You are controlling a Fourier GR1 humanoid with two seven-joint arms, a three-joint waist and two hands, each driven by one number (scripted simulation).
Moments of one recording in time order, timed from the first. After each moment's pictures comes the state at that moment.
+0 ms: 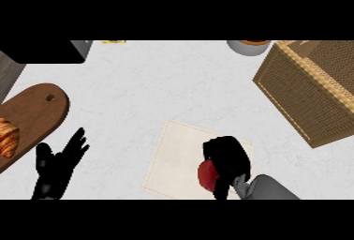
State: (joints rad) left arm 0.12 0.26 -0.05 -1.47 0.13 0.06 0.23; right arm -0.36 -0.32 0.81 -1.49 0.75 0.22 0.64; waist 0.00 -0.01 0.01
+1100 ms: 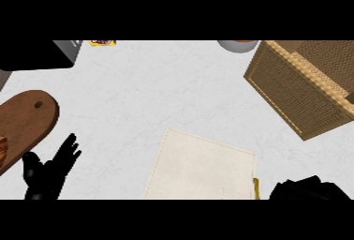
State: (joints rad) left arm 0.18 0.26 -0.02 -1.52 0.14 0.06 0.23; right arm 0.18 -0.84 0.51 -2.29 0.23 -0.27 0.11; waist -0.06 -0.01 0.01
